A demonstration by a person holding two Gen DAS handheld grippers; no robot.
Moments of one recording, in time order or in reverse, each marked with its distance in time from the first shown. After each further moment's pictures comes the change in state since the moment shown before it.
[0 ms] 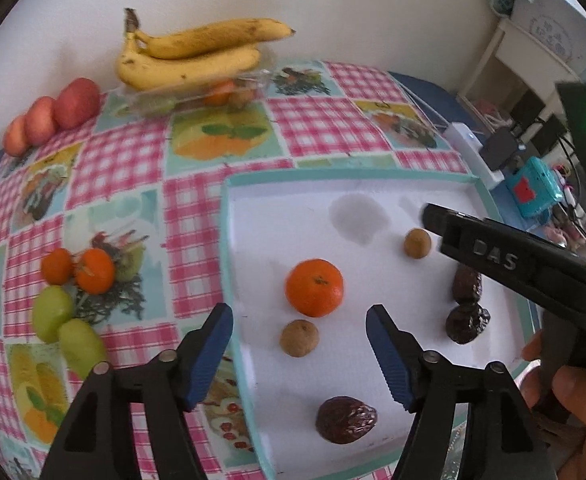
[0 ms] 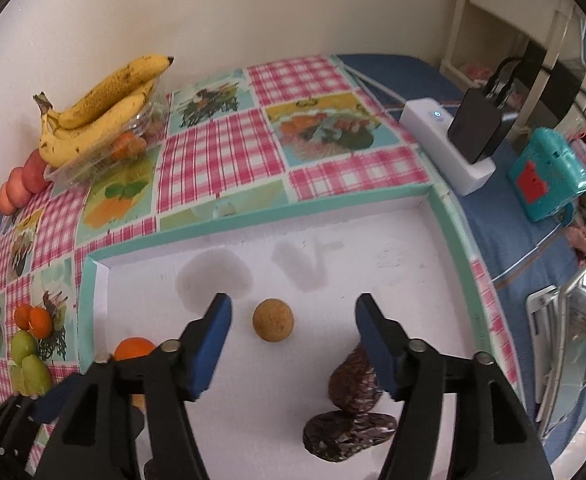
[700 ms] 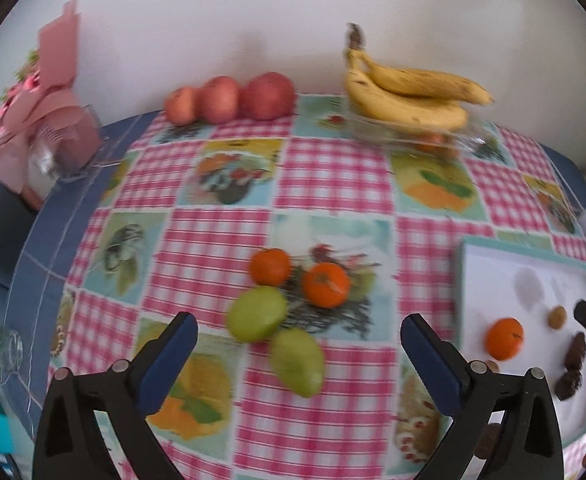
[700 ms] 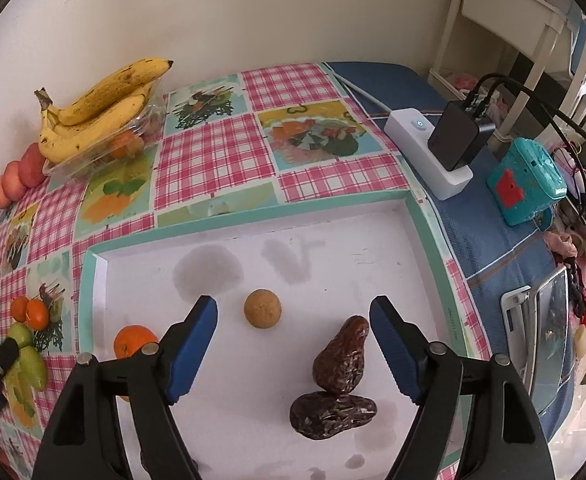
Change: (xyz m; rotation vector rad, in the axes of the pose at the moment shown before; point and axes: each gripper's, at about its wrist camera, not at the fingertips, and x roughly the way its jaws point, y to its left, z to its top) left arm -0.049 0.120 -0.006 -0.266 -0.090 0.386; right arm -0.017 0.003 -0.004 -0.024 0.003 -0.048
